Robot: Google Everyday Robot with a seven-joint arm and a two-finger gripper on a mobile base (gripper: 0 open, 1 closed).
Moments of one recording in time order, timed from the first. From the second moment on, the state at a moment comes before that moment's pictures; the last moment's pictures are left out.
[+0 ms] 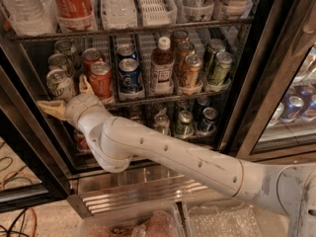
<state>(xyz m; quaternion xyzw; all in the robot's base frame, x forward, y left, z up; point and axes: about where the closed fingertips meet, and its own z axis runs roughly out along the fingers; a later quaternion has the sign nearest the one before) 0.615 0.256 0.837 -0.29 0.63 0.21 0.68</state>
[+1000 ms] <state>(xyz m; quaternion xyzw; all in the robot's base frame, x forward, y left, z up) 0.614 0.259 0.834 -0.30 0.63 0.21 0.68</state>
